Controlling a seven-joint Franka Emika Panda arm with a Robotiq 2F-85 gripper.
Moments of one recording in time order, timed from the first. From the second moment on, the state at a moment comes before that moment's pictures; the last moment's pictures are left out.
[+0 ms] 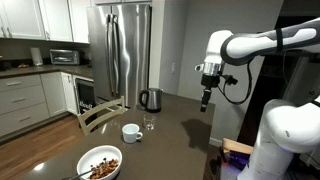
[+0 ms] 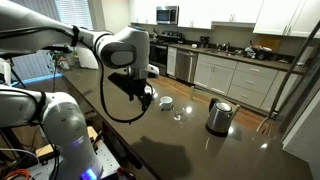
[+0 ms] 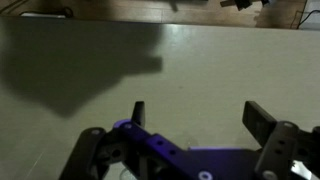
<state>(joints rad) -0.07 -0.90 -0.21 -2.80 -0.05 1.91 -0.23</state>
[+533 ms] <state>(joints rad) -0.06 -0.90 -0.21 -2.82 -0.05 1.90 -0.23</state>
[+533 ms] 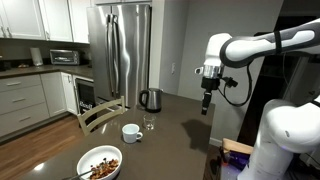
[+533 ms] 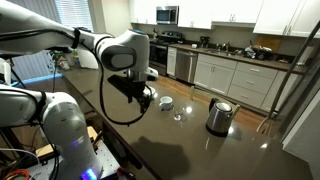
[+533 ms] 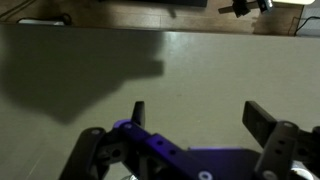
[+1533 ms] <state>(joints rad) 0.07 -0.65 -0.18 -2.72 0.07 2.13 -0.23</state>
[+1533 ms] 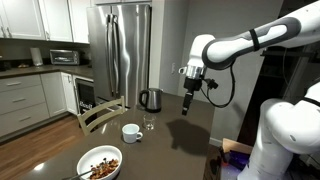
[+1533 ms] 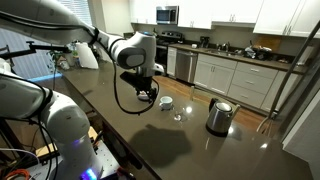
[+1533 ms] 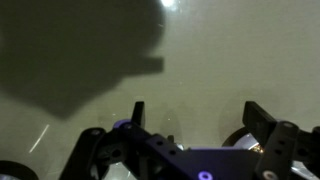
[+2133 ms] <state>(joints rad) 0.17 -0.25 -0.12 -2.38 0.22 2.16 -0.30</state>
